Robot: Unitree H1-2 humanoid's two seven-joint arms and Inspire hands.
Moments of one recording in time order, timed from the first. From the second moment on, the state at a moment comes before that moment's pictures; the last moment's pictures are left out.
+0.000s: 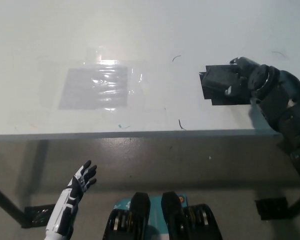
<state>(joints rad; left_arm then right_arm) 0.04 0.14 -0.02 0.11 -0.02 -0.33 -0.12 -1.22 -0.19 0.42 1.43 -0.41 0.17 0.08</state>
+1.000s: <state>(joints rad) 0.01 0.15 -0.03 0.11 0.03 -0.33 -0.12 -1.17 -0.15 0.39 1.43 -0.42 0.10 -0.13</state>
